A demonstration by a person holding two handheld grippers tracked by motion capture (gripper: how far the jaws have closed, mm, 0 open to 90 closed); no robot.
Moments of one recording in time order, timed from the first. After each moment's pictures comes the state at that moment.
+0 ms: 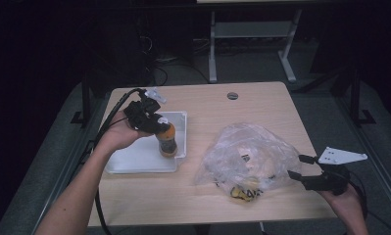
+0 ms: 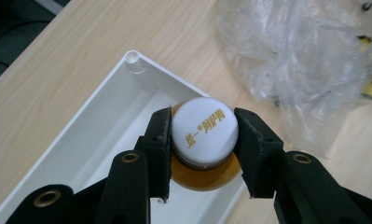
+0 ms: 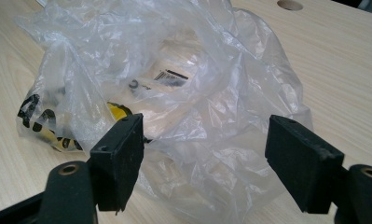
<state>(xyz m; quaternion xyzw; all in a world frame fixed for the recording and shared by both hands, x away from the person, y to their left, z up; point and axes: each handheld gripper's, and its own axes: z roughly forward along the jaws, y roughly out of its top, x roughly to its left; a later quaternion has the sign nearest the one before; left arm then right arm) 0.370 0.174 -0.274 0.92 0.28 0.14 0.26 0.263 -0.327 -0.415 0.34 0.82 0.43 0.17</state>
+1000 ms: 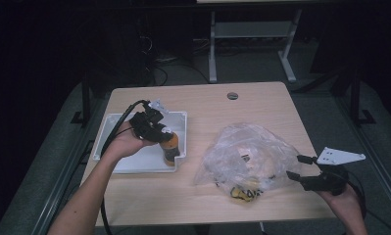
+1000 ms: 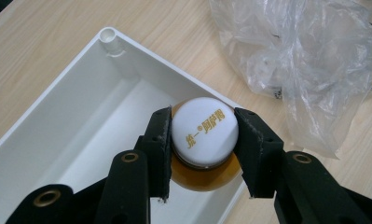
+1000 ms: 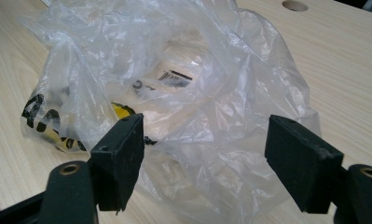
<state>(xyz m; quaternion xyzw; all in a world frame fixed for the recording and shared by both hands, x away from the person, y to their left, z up) 0.374 0.175 -0.311 0.92 0.28 0.10 0.27 0.262 -0.324 -0.415 0.34 0.82 0.43 0.17</state>
